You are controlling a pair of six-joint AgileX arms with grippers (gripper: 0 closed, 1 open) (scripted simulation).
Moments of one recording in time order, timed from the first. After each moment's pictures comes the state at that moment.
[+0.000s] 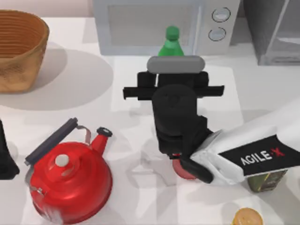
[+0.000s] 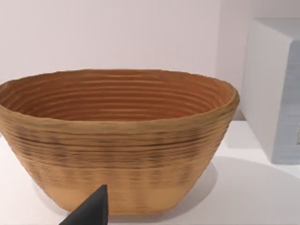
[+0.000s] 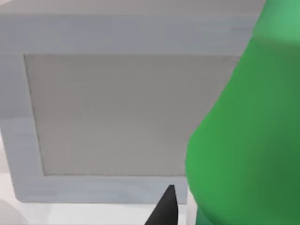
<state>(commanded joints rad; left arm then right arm) 0.00 0.00 0.00 0.00 0.00 0.00 0.86 2.07 0.98 0.97 0.88 0.10</state>
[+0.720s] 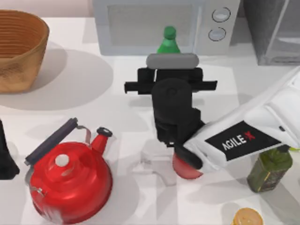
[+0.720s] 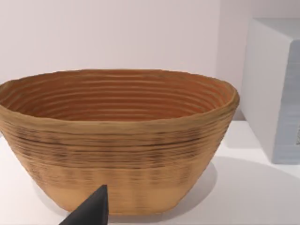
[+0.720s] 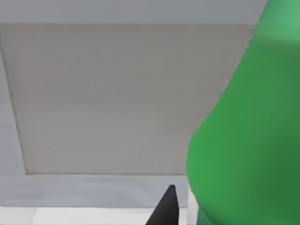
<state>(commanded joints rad) 0.00 0.00 0.00 0.00 0.00 0.00 0.78 2.25 1.11 1.03 0.80 0.08</state>
